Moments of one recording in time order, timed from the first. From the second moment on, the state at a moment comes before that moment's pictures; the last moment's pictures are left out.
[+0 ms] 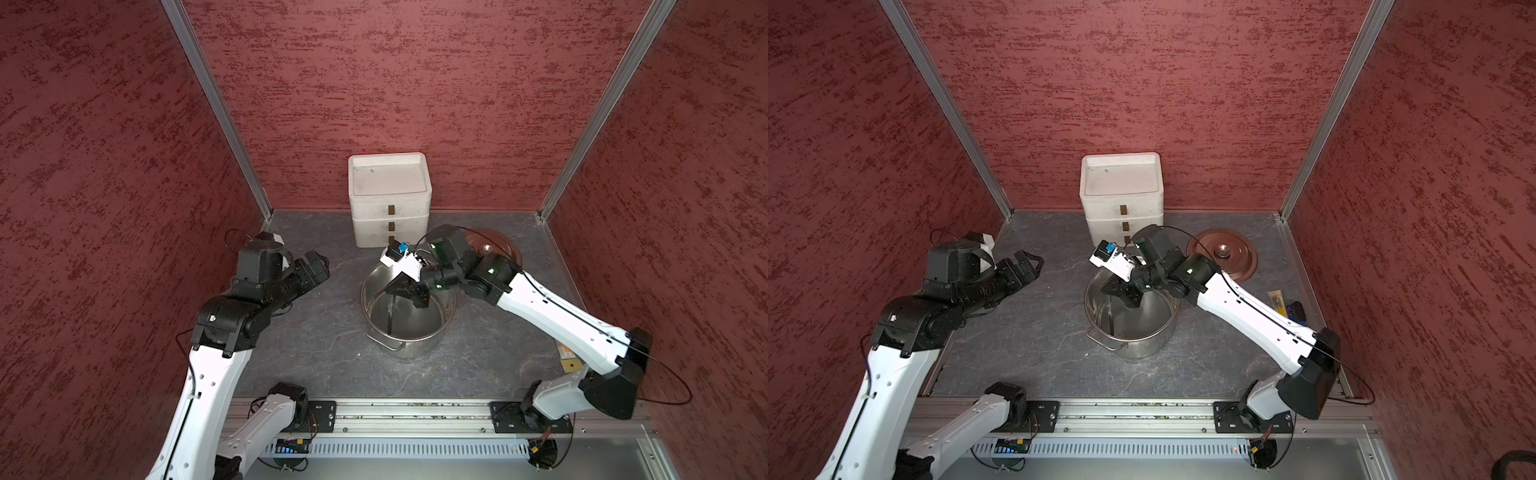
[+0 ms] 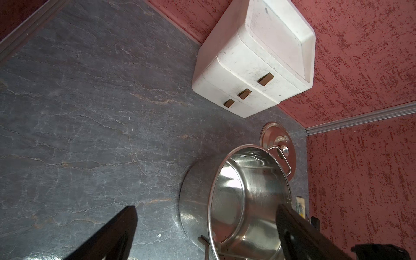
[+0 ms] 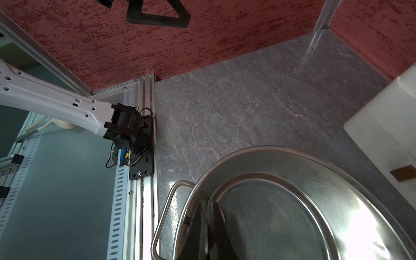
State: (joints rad) left arm -0.21 0.90 1.35 -1.11 0.02 -0.73; right arm 0.84 1.52 1.53 -0.66 -0.52 -0.17
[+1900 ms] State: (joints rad) left arm -0.21 0.94 1.36 -1.09 0.00 -0.68; right arm 0.55 1.17 1.25 -0.74 -0.61 -0.13
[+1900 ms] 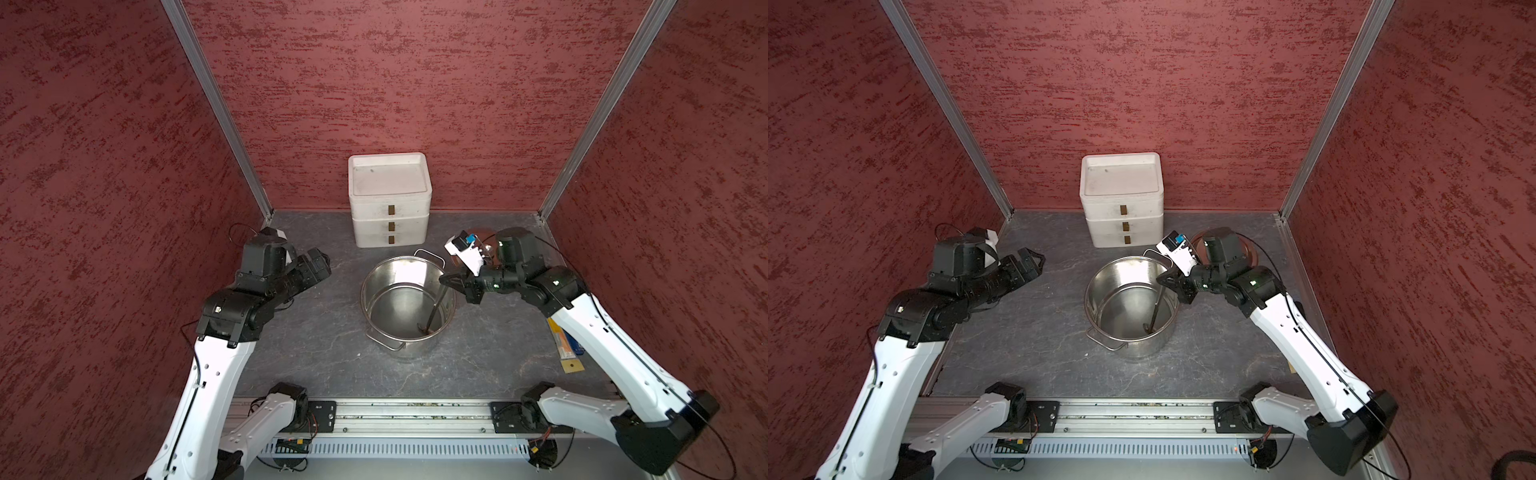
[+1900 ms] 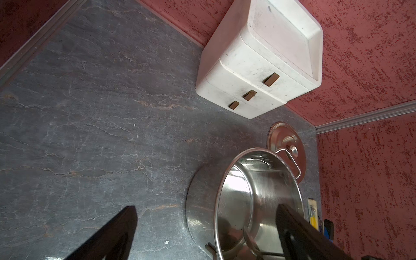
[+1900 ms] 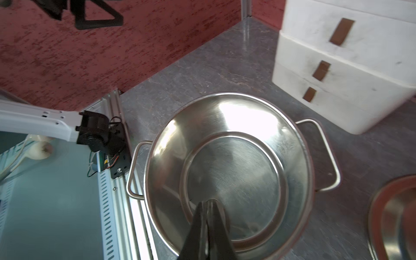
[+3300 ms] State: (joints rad) left arm -0.21 0.93 1.36 -1.08 -0.03 -0.68; right arm 0.51 1.63 1.57 -0.61 -0.31 -0.09
